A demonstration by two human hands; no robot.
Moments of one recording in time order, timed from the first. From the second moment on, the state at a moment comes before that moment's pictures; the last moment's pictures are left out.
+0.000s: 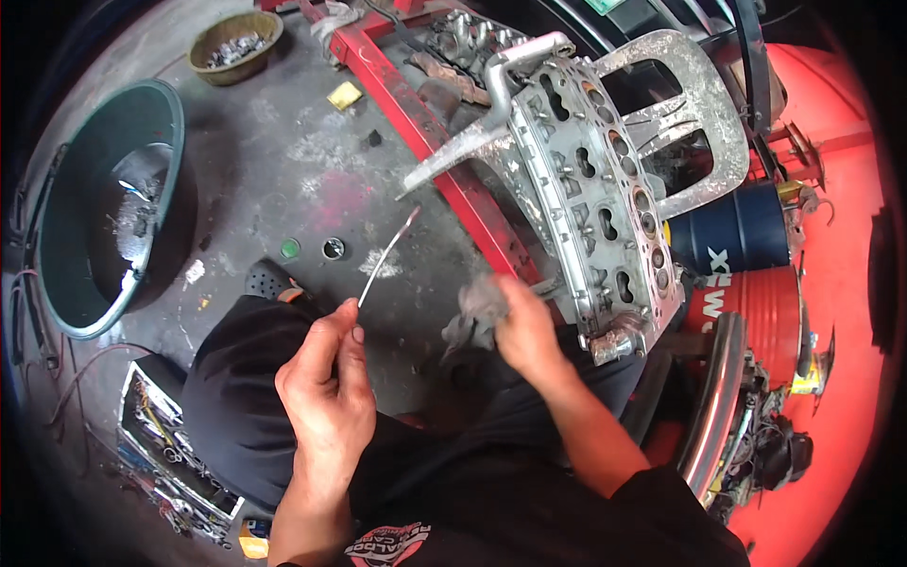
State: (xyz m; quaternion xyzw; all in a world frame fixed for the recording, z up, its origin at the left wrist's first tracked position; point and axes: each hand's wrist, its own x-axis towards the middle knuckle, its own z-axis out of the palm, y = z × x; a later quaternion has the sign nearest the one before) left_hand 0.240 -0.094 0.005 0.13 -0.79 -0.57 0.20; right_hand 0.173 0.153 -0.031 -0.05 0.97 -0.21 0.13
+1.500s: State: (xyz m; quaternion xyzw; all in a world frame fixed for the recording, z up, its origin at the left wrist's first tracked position) left_hand 0.240 -0.081 0.018 0.12 -0.73 -0.67 -0.05; right_hand -0.007 0.106 0.033 -0.03 0.92 0.31 0.25
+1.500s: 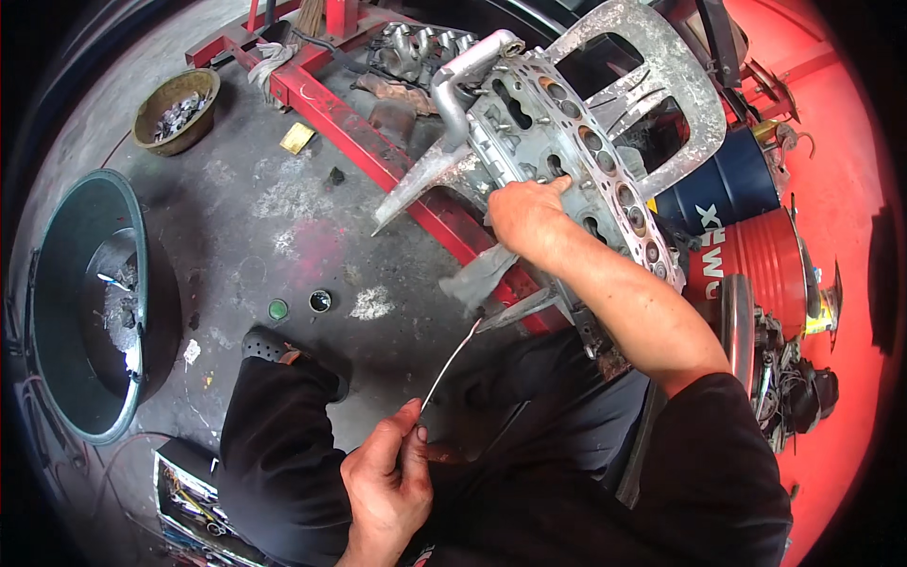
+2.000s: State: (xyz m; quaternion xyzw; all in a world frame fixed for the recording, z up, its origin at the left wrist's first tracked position) left_hand 0.228 -0.050 -0.029 0.25 -0.69 -0.68 -0.04; right_hand 0.151 0.150 -0.018 0.00 0.94 -0.33 0.05
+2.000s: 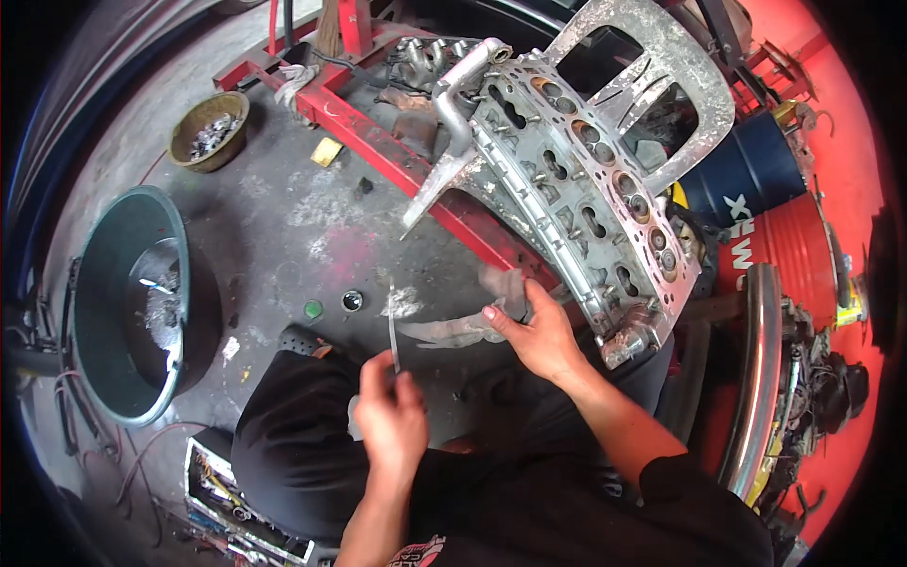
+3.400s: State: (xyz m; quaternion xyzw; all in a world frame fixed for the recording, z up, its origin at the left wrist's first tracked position) left_hand -0.002 0.095 -0.014 -0.09 -0.66 -0.71 -0.21; right_hand 0.193 0.181 -0.033 -0.15 0.79 -0.59 -0.08
